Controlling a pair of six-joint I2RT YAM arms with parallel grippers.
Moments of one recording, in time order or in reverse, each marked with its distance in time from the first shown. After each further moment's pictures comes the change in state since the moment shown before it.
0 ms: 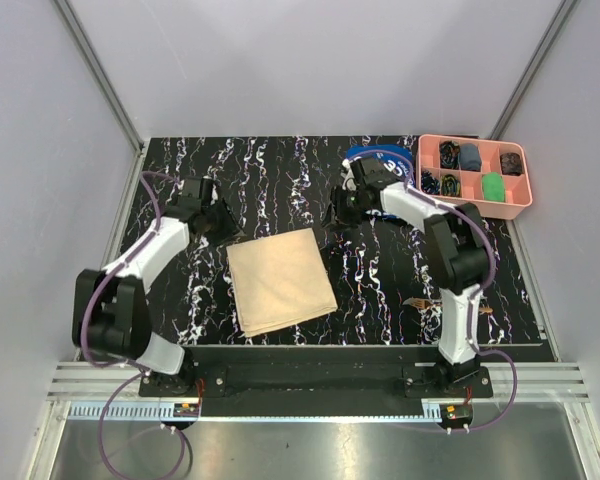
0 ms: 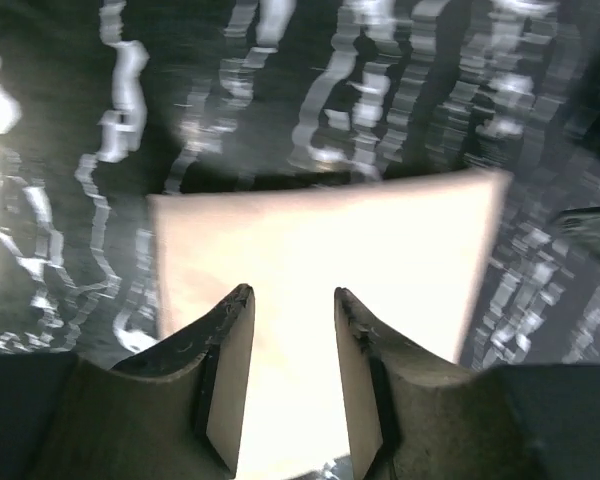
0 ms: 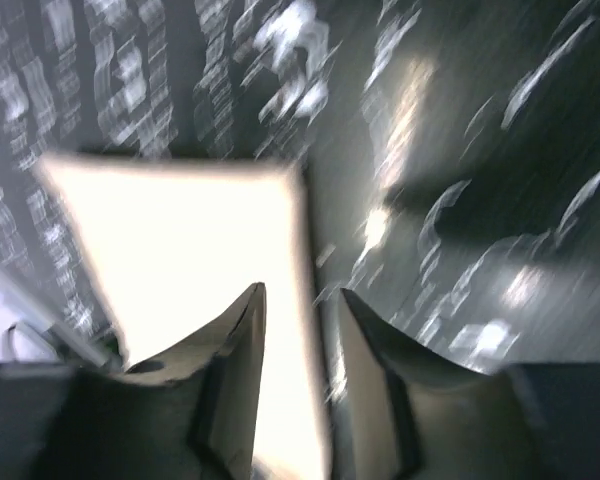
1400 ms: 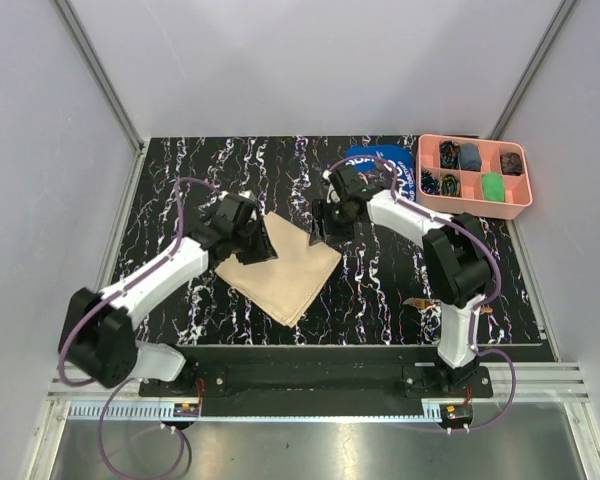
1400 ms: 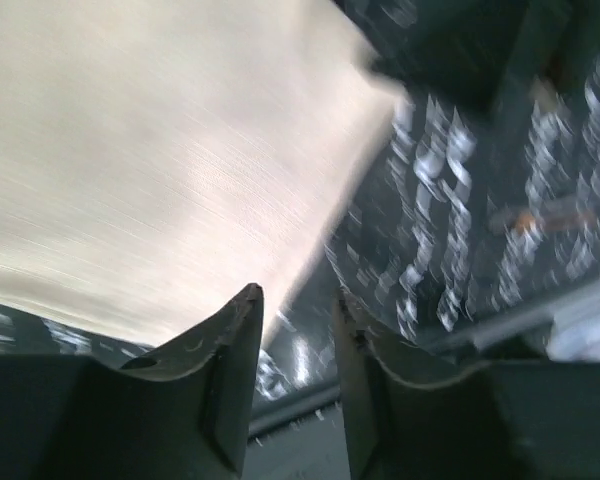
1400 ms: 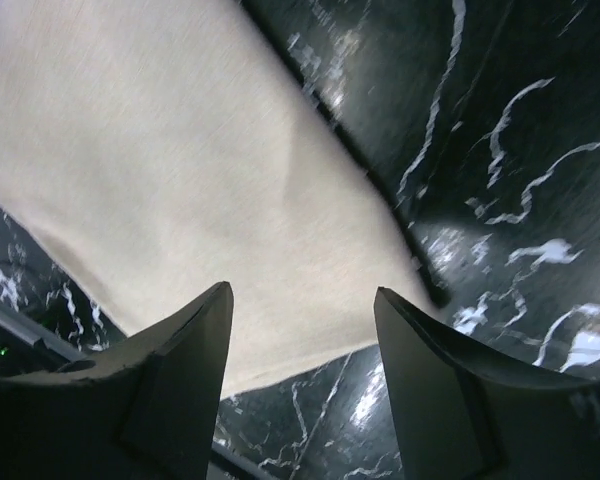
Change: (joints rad) left arm -0.397 -0.211 -0.063 -0.040 -0.040 -0.098; right arm 0.130 -0.111 -0.042 -0.129 0.157 -0.050
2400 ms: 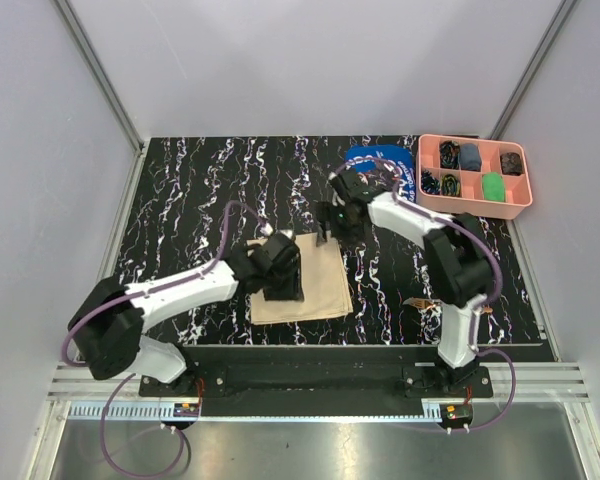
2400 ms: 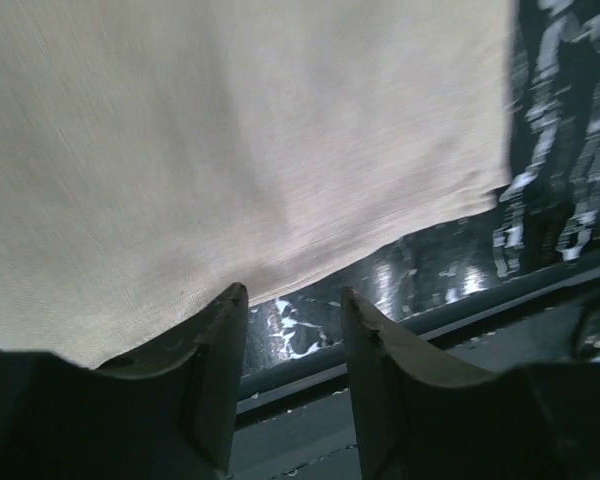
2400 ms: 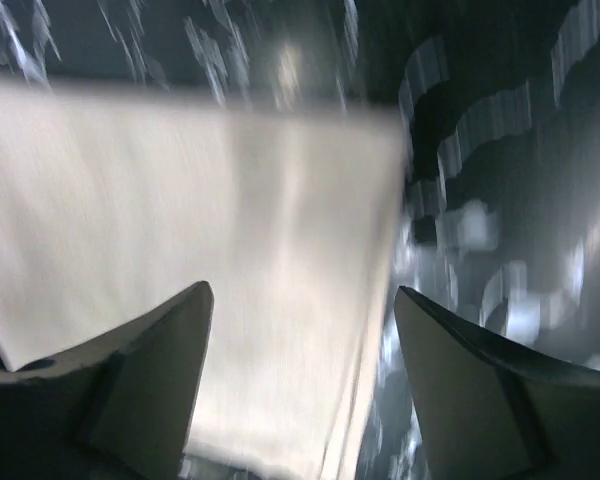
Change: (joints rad) left arm -0.311 0.128 -0.111 0.016 -0.124 -0.069; right arm 0.007 0.043 0.014 0.037 0.138 -0.035
